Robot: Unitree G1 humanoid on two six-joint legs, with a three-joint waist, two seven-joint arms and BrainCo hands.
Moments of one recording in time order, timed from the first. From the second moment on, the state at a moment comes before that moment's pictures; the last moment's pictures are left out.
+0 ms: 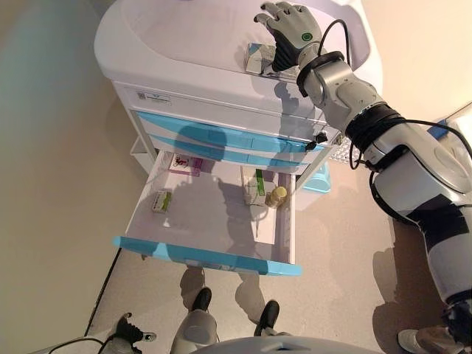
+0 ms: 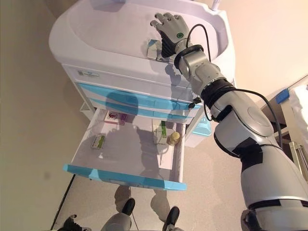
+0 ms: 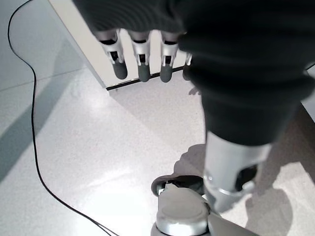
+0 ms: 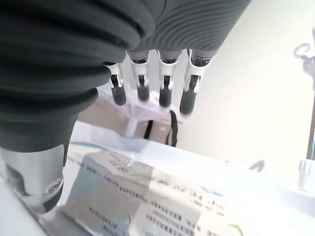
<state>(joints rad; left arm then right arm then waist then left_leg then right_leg) 0.01 0.40 -0.26 1.26 0.09 -0.03 0.24 -1.51 -0.45 0.95 1.03 -0.54 -0.02 -0.32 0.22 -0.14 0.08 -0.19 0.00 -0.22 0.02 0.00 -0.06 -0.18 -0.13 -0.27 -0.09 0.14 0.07</state>
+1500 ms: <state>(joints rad) 0.03 0.33 -0.25 1.18 0.10 -0.01 0.20 -0.98 -0.70 0.32 0.78 -0.10 0.00 -0.43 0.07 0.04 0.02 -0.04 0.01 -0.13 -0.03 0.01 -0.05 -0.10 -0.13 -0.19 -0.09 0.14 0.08</state>
